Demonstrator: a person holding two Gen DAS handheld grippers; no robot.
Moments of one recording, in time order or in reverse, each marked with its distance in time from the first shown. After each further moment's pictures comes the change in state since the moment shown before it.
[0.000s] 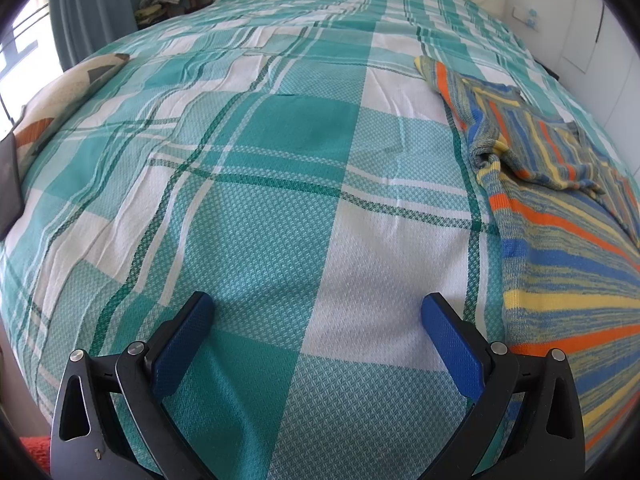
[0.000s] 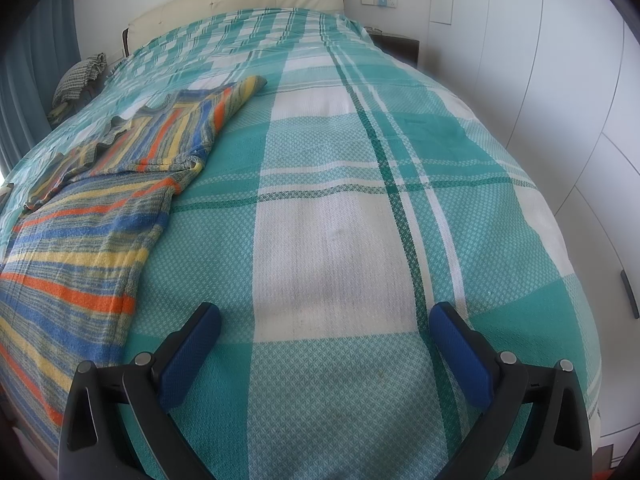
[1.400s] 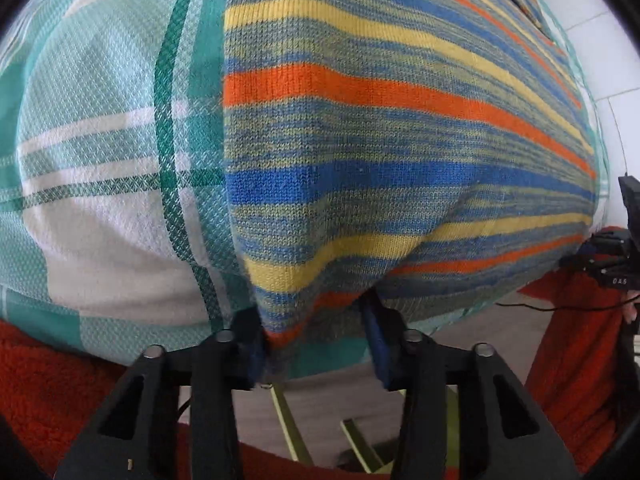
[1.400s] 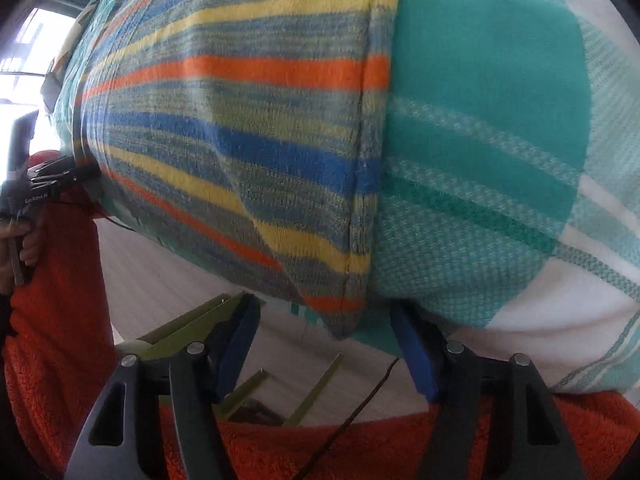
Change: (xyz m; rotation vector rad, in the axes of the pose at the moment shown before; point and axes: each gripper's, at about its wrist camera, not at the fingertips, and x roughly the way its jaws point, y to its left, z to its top) left arm -0.038 -0.079 -0.140 0.198 0.626 -0.313; right arm -0.009 0.057 -0.079 -0.308 0.871 0.422
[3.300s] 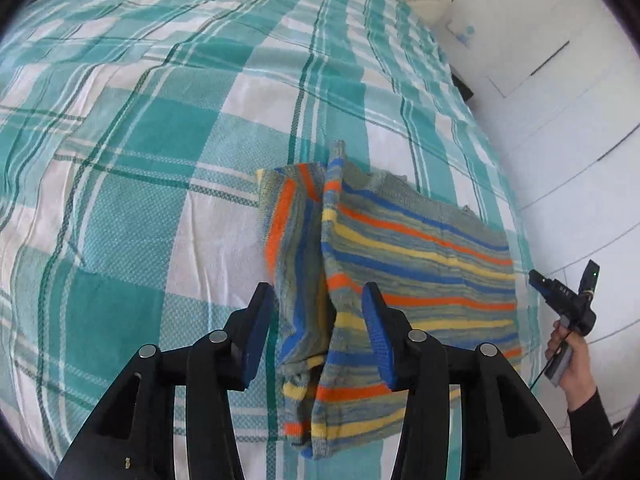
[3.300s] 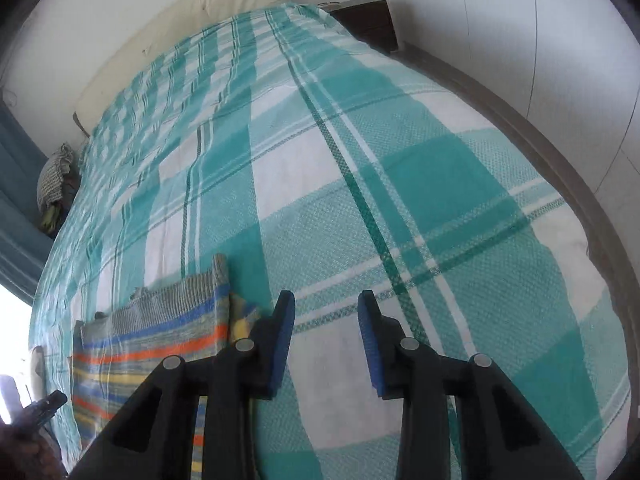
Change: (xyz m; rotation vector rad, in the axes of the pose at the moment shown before) left arm -0.149 0.069 0.236 -0.073 -0.513 -0.214; right arm -0.186 -0.140 0.213 0.526 -0.863 -0.134
